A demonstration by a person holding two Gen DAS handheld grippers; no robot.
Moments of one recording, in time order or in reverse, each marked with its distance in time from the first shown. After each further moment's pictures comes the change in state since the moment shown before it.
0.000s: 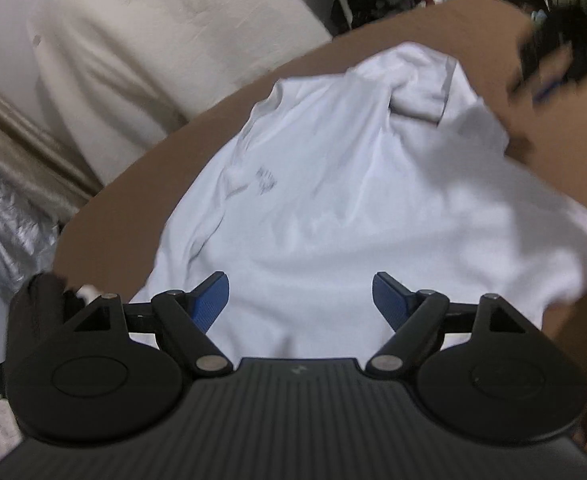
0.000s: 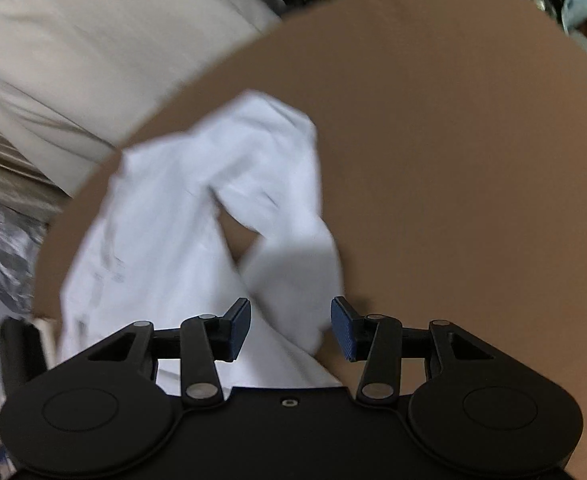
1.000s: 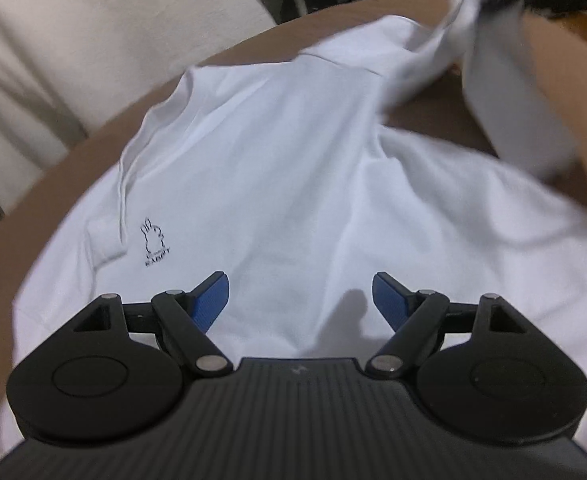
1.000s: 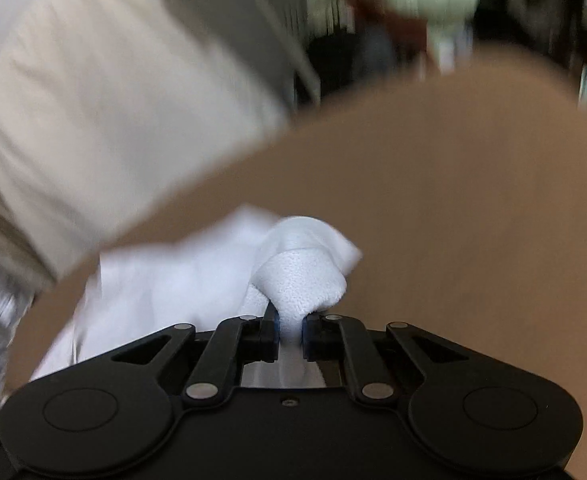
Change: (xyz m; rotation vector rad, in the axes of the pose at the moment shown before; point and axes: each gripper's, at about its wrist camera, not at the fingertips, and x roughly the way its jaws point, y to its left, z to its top) left arm 0.212 -0.017 0.047 0.000 -0.040 -0.197; right arm 0.026 0.034 0.054 -0.104 -0.490 -0.016
